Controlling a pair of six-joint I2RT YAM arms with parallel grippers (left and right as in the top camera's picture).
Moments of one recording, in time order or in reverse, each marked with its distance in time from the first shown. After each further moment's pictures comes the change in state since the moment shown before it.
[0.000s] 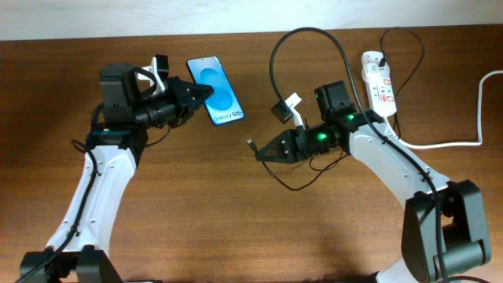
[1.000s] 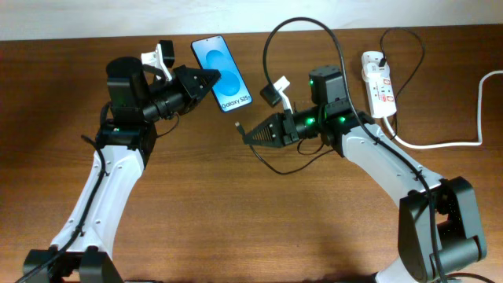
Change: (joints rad) left arm -0.053 0.000 0.000 0.198 -0.071 -0.032; right arm 0.041 0.014 -0.003 0.547 0.024 0.454
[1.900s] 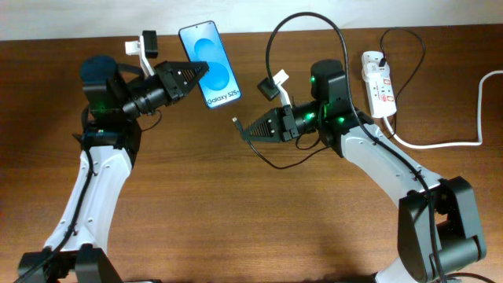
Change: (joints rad) left arm 0.095 0.000 -0.011 0.175 0.203 0.047; right arm 0.003 0.001 0.000 0.164 -0.028 0.082
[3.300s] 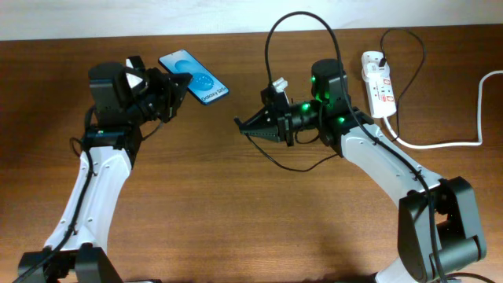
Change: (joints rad) left arm 0.005 0.001 -0.008 -0.278 -0.343 -0.316; right arm 0.000 0.000 -0.001 0.010 0.110 0.756
